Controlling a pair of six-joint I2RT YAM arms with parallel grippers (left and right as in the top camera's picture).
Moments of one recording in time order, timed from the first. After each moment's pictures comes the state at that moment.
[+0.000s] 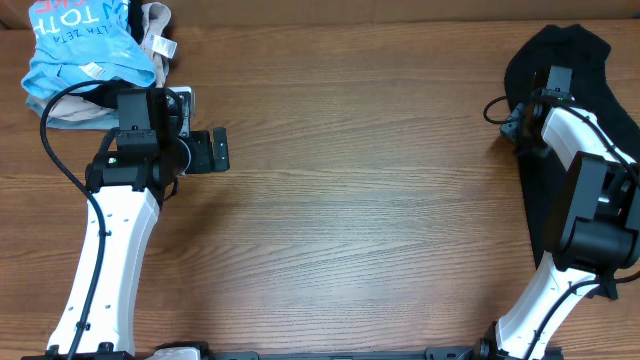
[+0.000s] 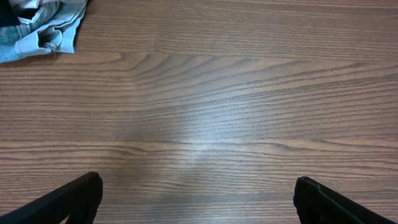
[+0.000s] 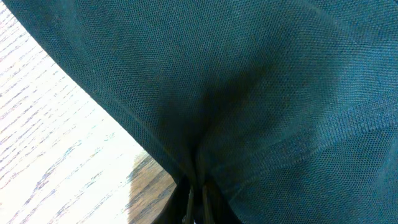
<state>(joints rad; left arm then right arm) 0.03 1.41 1.18 -0.73 0.09 -0.05 -0.25 2.12 1.47 -0.54 0.17 0.44</state>
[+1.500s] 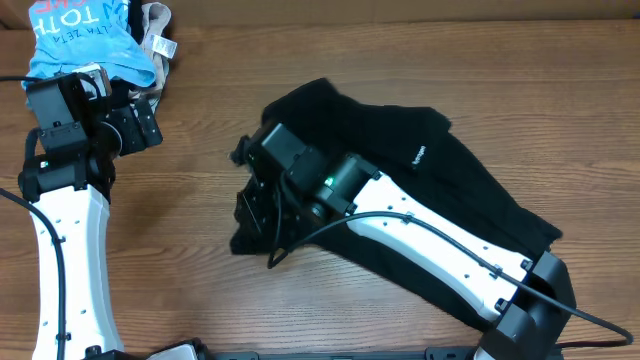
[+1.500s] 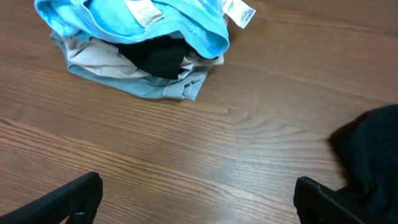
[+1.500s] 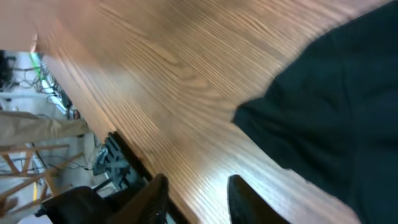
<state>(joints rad) 0.28 1.41 1.29 -0.68 0.02 -0.03 0.90 1.81 1.65 -0.87 -0.36 0.46</state>
